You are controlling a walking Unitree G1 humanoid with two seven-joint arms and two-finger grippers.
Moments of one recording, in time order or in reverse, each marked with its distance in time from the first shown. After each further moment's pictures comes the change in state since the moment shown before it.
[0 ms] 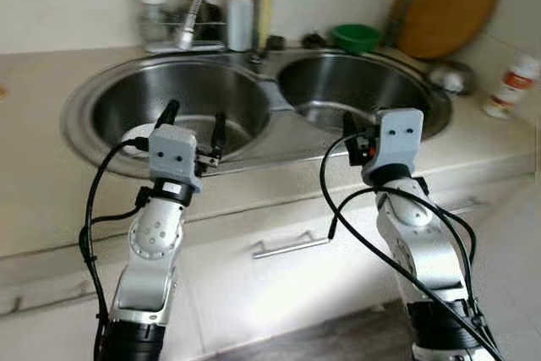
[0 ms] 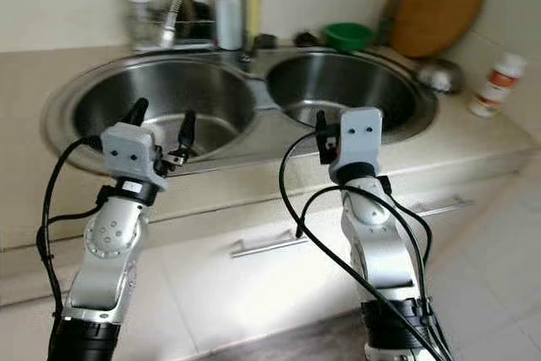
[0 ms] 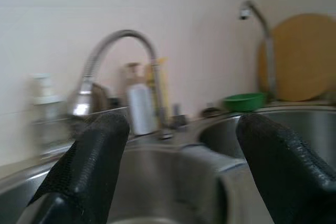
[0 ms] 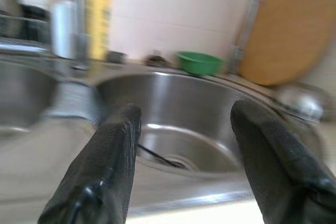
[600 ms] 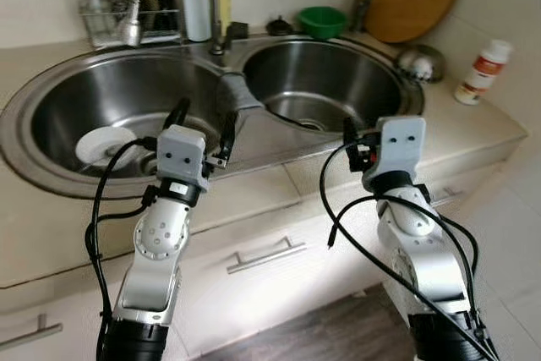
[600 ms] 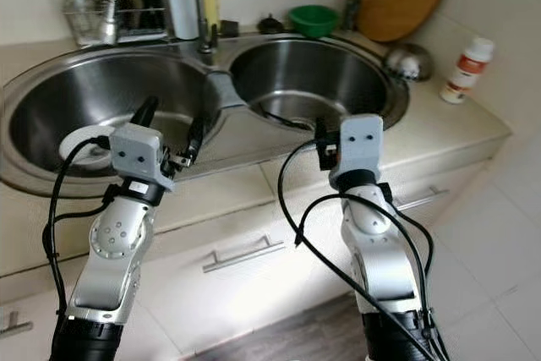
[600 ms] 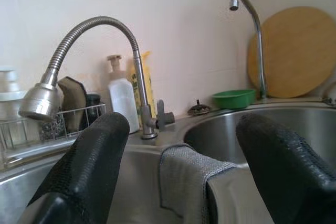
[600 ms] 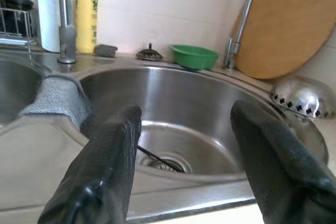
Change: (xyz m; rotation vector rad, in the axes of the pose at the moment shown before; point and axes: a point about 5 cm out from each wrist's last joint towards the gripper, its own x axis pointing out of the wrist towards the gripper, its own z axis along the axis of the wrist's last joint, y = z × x) left arm -0.001 -0.001 0.002 0.000 -0.022 -0.018; right arm -0.007 0.011 0.006 0.016 -0.035 0.032
